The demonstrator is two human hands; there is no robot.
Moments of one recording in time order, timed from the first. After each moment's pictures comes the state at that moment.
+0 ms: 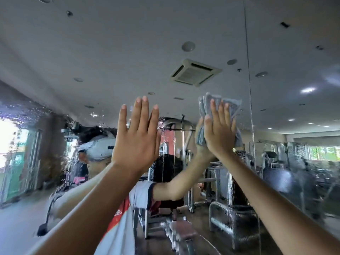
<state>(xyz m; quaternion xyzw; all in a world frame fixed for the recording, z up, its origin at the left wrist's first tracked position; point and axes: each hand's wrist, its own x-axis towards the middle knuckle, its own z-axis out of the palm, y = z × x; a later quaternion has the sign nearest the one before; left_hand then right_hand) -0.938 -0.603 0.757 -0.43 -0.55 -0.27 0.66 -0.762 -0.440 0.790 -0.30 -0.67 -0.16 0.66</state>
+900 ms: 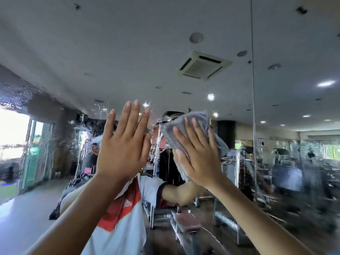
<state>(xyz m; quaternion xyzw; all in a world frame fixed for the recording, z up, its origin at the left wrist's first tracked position) -0.939 -0.612 0.704 -0.43 -0.56 -0.29 0.65 -0.772 -0.453 0.692 -0.13 -0.73 -0.36 0.57</state>
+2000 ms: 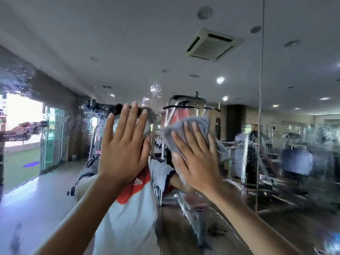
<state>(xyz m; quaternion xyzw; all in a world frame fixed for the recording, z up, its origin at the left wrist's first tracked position) -0.935 -0.616 0.646 -0.42 -0.58 -0.28 0.64 -0.774 -0.463 0.624 -0.15 -0.73 -0.35 0.57</state>
